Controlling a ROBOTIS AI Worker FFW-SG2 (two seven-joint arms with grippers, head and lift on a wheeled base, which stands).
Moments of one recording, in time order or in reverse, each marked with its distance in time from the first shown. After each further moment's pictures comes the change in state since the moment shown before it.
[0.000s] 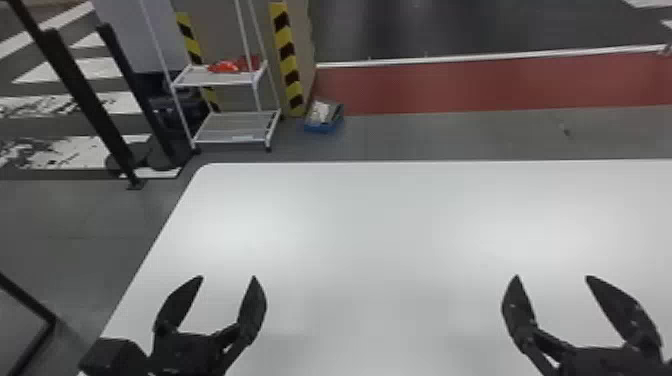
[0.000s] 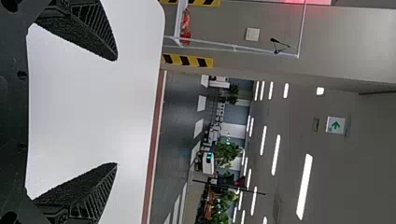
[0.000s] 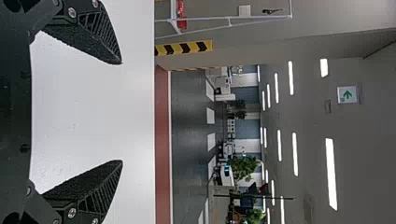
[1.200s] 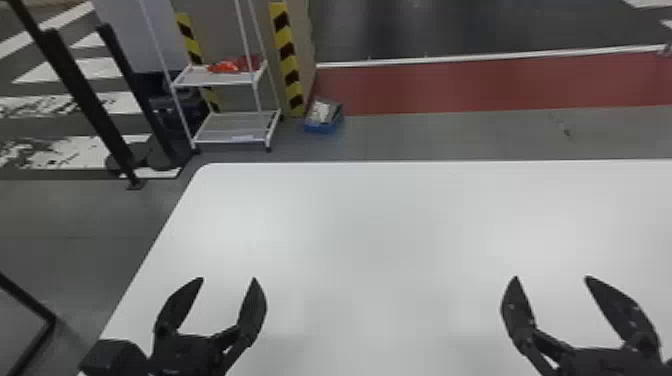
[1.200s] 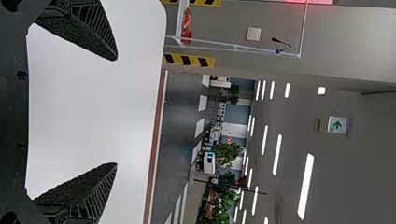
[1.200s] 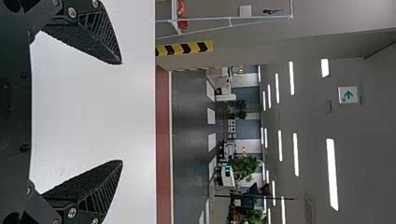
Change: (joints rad) left arm 0.003 0.000 0.001 0.001 0.000 0.002 -0.002; right arm 0.001 0.000 0.002 0.002 0.000 0.000 0.000
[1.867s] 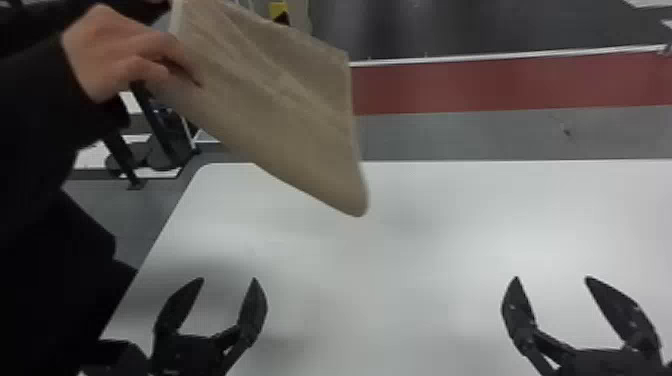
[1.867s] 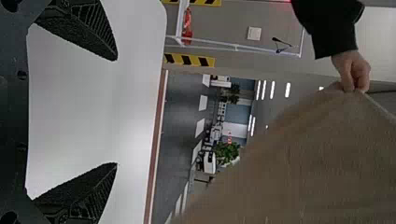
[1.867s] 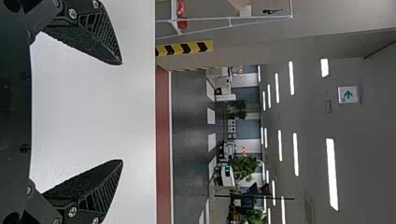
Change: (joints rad) left arm 0.002 0.000 0.000 -0.001 0.000 0.000 -0.002; right arm 0.004 0.000 0.000 -0.002 0.000 -0.003 0.000
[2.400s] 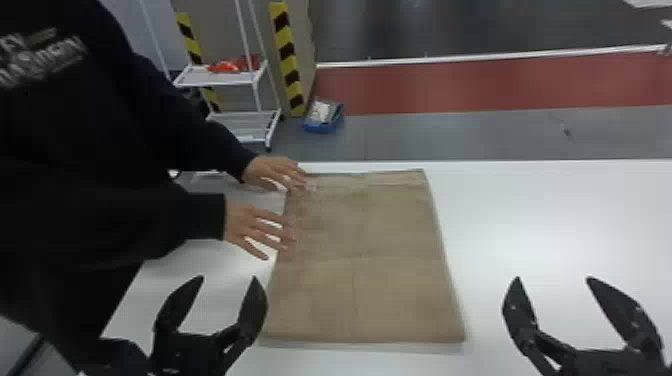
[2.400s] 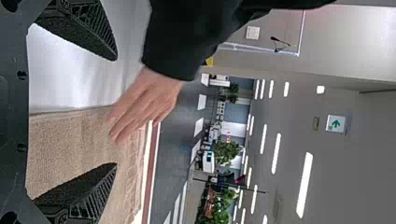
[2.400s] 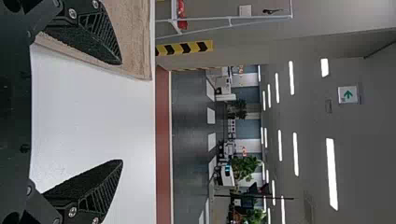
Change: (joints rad) left arm 0.000 0.000 -0.001 -0.008 -0.001 0.001 -0.001; right arm 0.006 0.000 -0.001 -0.009 0.001 0.003 0.000
